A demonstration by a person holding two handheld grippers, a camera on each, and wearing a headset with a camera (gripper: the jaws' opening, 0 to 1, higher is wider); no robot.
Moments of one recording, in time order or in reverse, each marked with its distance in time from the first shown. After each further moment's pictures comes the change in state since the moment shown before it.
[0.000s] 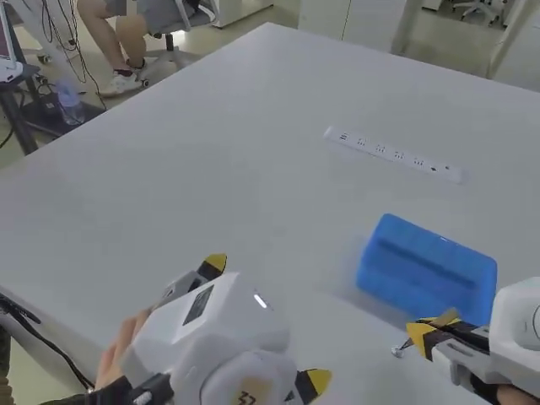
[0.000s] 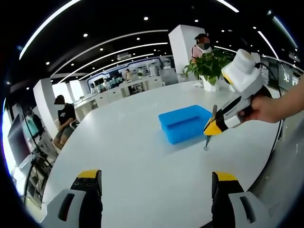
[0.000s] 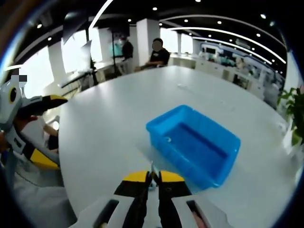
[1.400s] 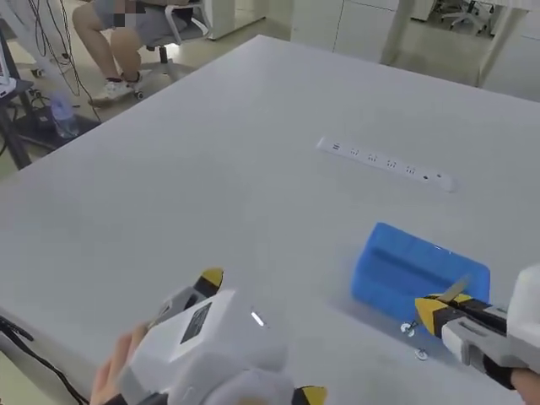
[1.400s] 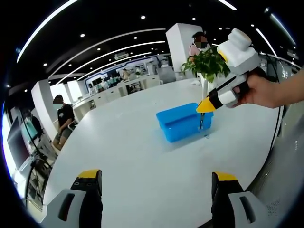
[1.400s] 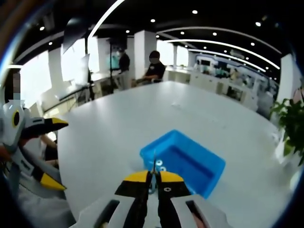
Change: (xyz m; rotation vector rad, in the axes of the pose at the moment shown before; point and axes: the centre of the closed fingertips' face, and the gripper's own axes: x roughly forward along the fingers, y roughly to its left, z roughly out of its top) left arm 0.000 -0.004 -0.002 0.022 0.014 -0.012; right arm -0.026 -0.011 0.048 -0.004 -0.125 -0.061
